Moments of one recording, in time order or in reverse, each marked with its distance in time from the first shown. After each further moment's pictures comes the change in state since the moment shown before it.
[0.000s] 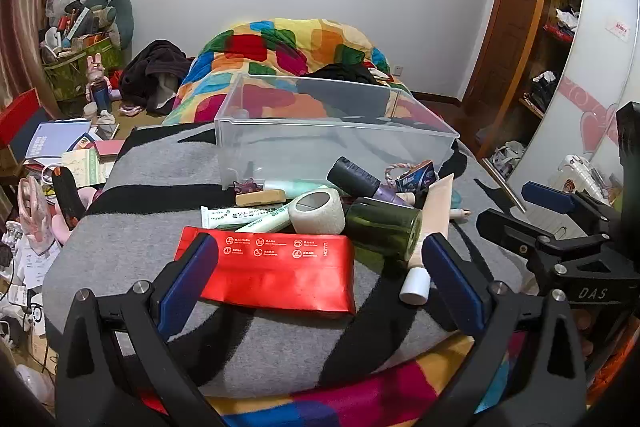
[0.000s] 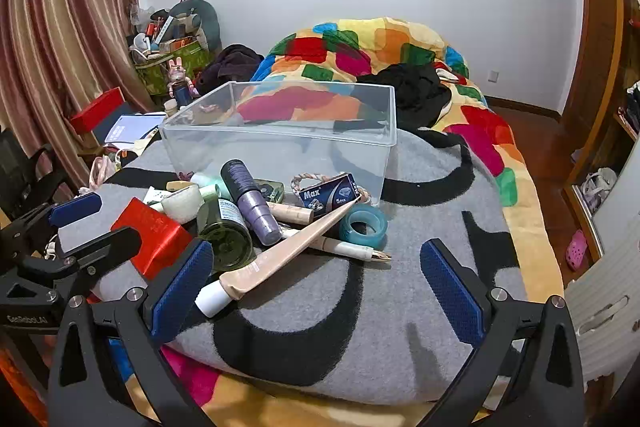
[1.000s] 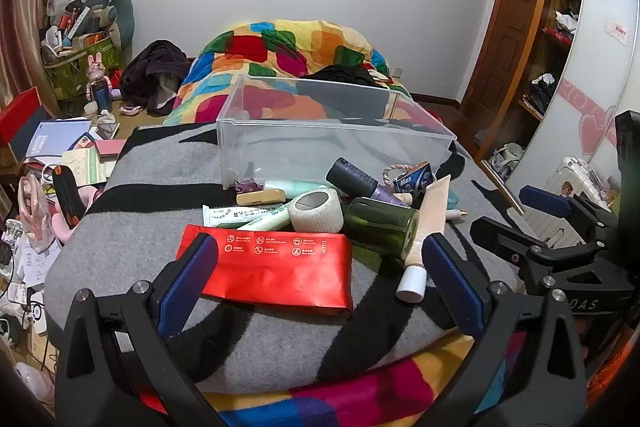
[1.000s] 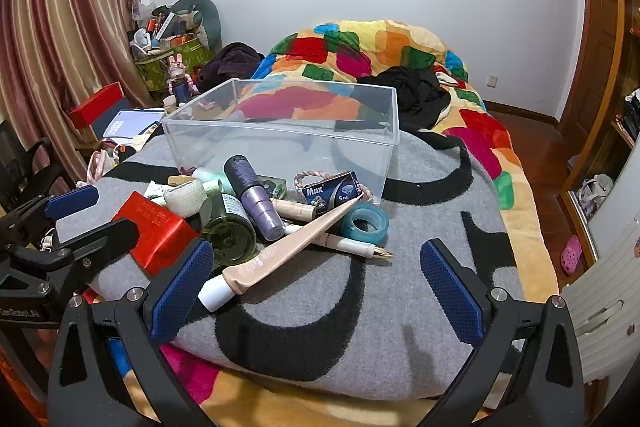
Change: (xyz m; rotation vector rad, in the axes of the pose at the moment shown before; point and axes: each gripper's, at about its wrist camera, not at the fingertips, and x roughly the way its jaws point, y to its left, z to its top) left arm -0.005 -0.001 -0.001 -0.009 -0.007 0.003; right arm -0.002 0.004 -0.002 -0.011 0.004 -0.020
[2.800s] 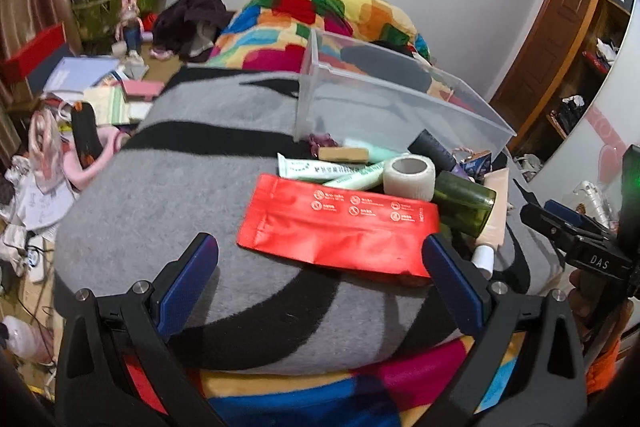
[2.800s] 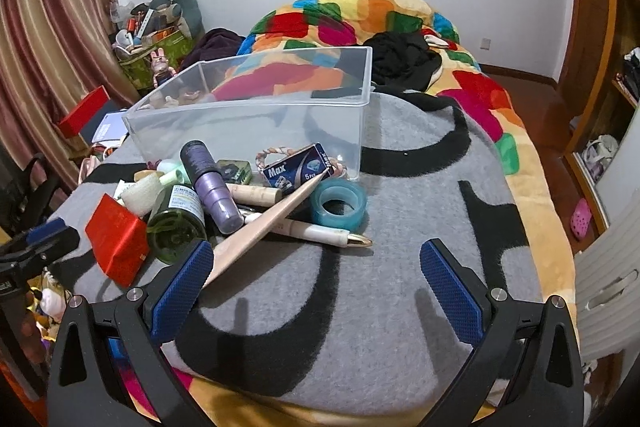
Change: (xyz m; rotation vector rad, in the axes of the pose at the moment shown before) left arm 0.012 0.067 -0.016 -0.185 0.114 0.049; right arm 0.033 -0.030 -0.003 0.103 0.084 0.018
